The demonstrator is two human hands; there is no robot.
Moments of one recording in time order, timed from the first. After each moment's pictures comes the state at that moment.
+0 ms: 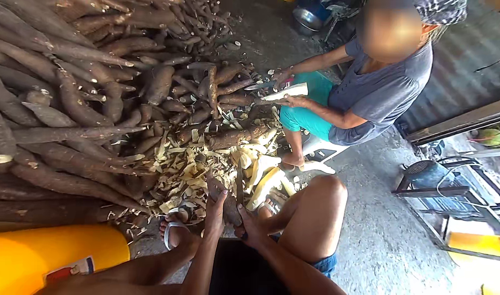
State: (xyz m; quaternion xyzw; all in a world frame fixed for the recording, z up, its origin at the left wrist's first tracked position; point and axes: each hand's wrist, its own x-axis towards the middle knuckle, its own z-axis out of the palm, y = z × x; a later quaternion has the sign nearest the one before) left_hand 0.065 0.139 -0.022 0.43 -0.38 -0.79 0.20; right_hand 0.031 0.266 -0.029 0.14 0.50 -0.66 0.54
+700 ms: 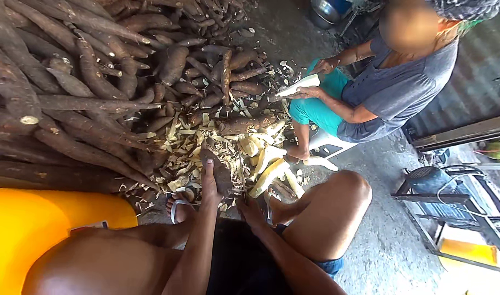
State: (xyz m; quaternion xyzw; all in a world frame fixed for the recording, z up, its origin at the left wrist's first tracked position) left_hand 0.062 0.090 -0.003 0.46 -0.26 -0.81 0.26; right_hand 0.049 0.262 -0.008 -0.04 0.73 -0.50 0.46
